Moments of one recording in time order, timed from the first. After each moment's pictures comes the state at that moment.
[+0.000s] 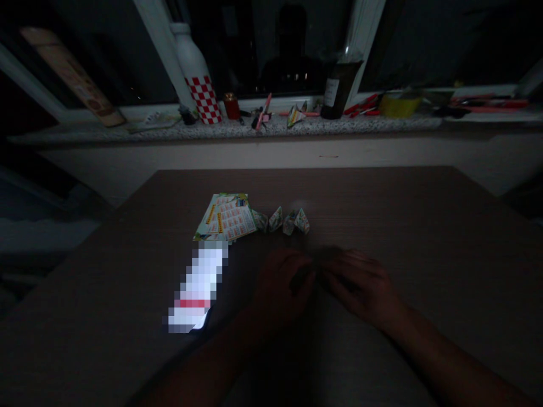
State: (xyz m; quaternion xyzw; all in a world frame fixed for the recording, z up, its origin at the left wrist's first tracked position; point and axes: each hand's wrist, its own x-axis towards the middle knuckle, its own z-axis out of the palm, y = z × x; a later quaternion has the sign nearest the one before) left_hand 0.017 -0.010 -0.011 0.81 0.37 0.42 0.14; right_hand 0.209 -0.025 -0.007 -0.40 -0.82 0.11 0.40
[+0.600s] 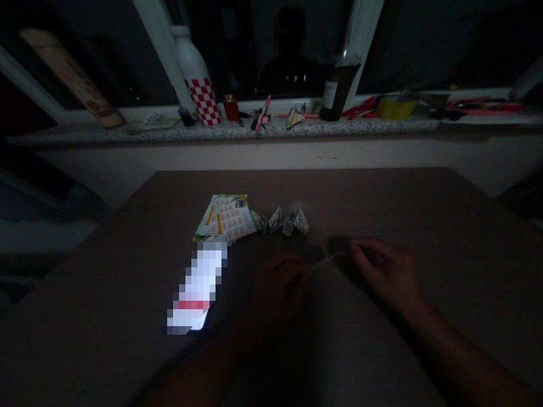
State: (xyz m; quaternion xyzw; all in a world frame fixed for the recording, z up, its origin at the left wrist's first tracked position) left_hand 0.013 -0.011 -0.008 0.79 0.36 0.45 0.22; right_hand 0.237 -0.017 -0.014 -0.57 -0.68 0.07 0.46
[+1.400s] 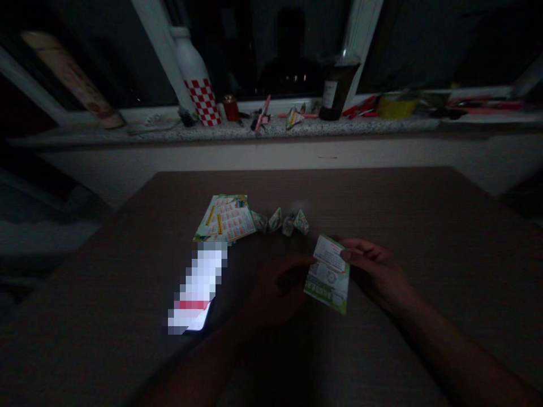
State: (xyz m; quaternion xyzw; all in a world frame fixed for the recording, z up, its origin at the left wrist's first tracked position) left_hand 0.007 -0.008 -0.013 0.70 0.30 0.42 0.50; right_hand 0.222 -0.011 -0.018 -0.43 -0.36 0.62 0.55
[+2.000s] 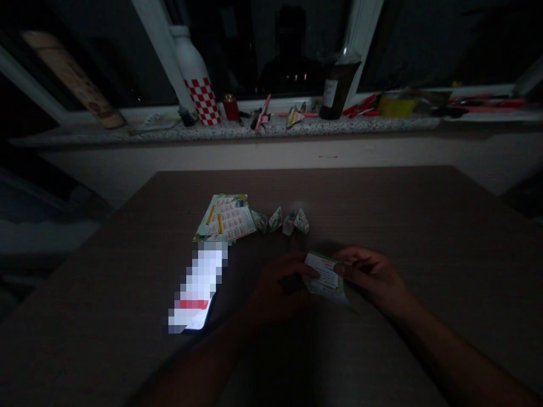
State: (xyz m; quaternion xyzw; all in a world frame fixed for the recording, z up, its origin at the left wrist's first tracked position) left_hand 0.007 -0.002 -0.016 0.71 0.24 0.43 0.50; right_hand 0.218 -0.021 -0.007 -0.45 -0.50 0.55 0.49
